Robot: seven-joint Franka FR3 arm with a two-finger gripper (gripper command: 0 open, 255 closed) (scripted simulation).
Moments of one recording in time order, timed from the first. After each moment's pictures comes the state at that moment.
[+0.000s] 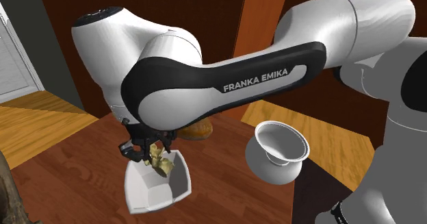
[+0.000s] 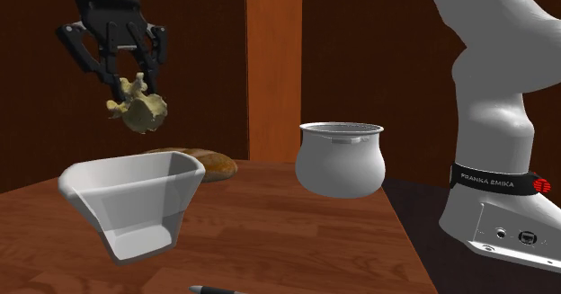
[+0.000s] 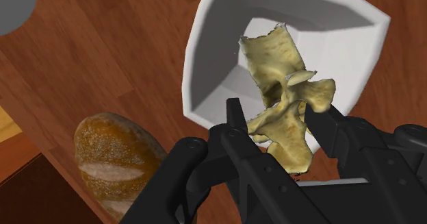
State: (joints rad) arm 0.39 0.45 0.58 -1.48 -0.35 1.68 0.97
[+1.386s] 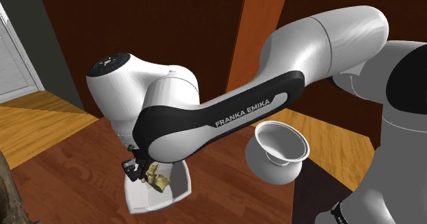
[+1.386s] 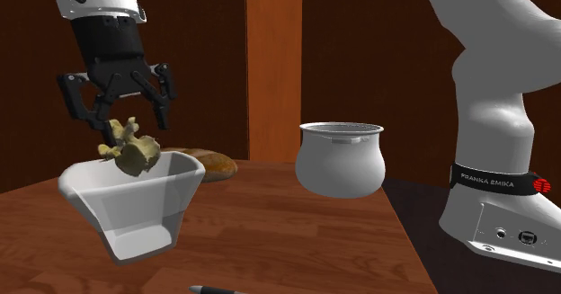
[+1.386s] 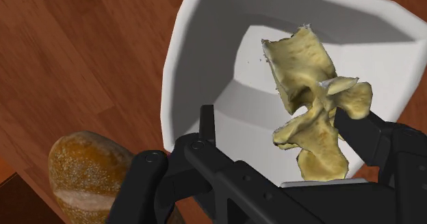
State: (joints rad) arm 0.39 0.49 0.57 -1.59 -0.38 1.83 1.01
